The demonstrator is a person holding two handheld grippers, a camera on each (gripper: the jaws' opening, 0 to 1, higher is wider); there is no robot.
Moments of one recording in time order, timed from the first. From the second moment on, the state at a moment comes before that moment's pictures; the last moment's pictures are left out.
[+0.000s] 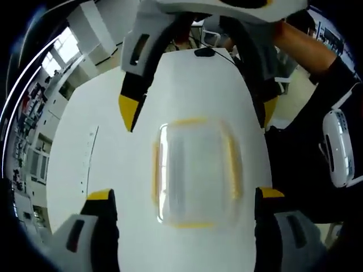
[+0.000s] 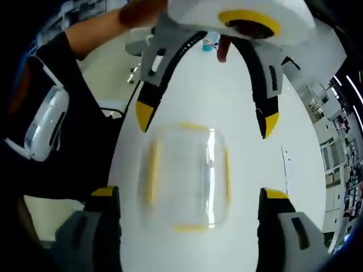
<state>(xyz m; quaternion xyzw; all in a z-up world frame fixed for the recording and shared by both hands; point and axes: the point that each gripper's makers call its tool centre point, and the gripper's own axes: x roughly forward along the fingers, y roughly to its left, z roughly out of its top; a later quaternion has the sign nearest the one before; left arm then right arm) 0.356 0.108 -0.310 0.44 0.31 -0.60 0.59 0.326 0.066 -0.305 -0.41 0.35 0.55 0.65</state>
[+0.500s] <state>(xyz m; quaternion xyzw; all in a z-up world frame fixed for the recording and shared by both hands) 0.356 0.104 -0.320 0.43 0.31 -0.61 0.59 0.330 0.067 -0.317 -0.40 0.35 0.55 0.64</state>
